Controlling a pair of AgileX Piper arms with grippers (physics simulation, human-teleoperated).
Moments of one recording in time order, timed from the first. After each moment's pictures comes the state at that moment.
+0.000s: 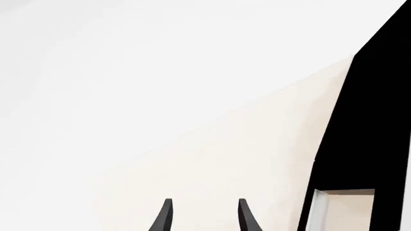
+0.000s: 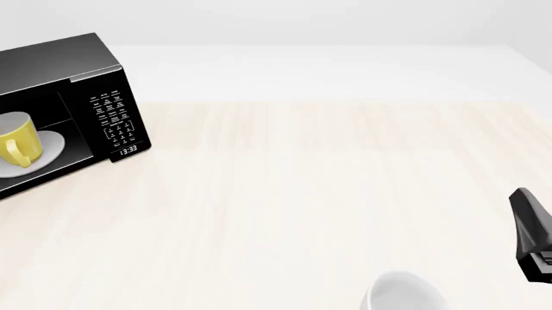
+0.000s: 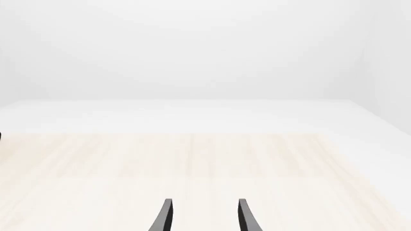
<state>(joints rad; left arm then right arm) 1.20 1.31 -0.64 0.11 0.11 0.00 0.01 -0.01 0.00 0.00</state>
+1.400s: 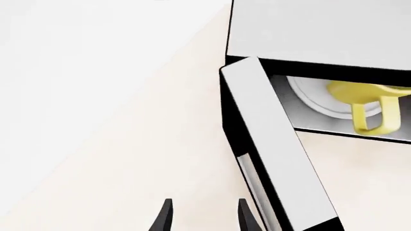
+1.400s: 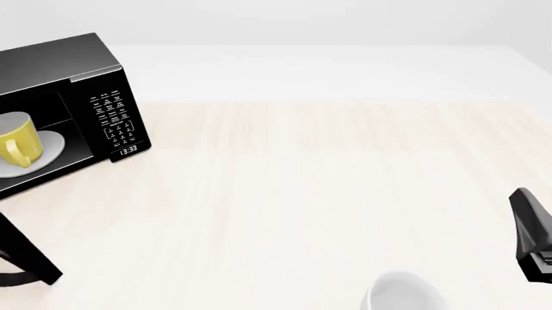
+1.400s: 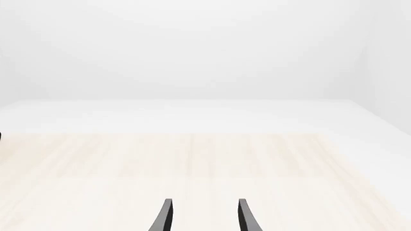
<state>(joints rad) 0.87 1.45 -0.55 0.02 0.13 0.00 0.01 -0.01 0.00 0.00</state>
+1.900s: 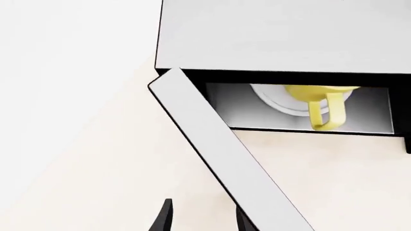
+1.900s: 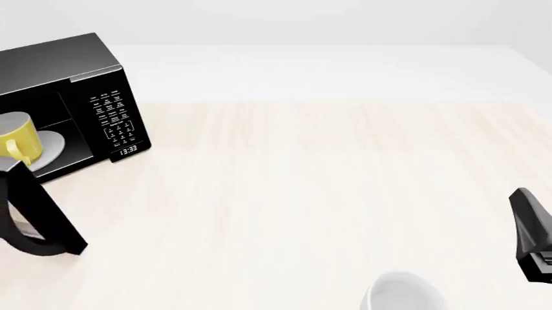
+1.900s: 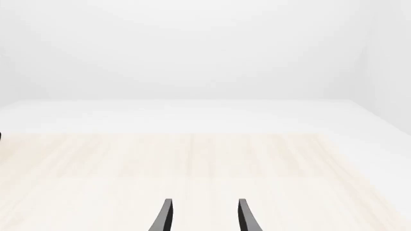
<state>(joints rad) 0.77 1.44 -0.56 0.02 0.09 0.00 0.01 -0.01 0.00 0.00</state>
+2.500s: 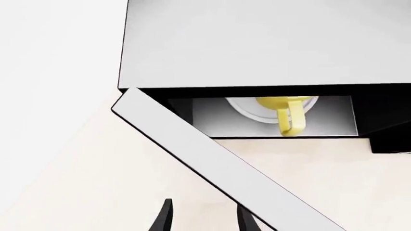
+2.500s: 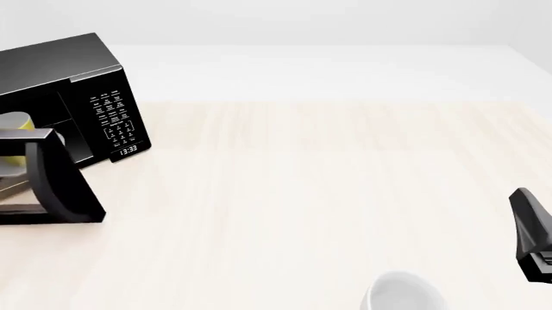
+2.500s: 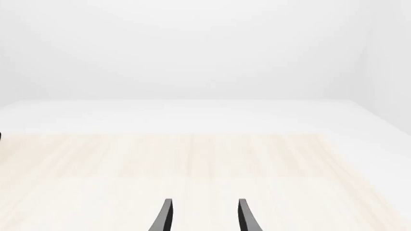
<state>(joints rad) 0.69 1.42 -0.58 0.01 0.04 0.00 0.01 -0.01 0.00 0.00</state>
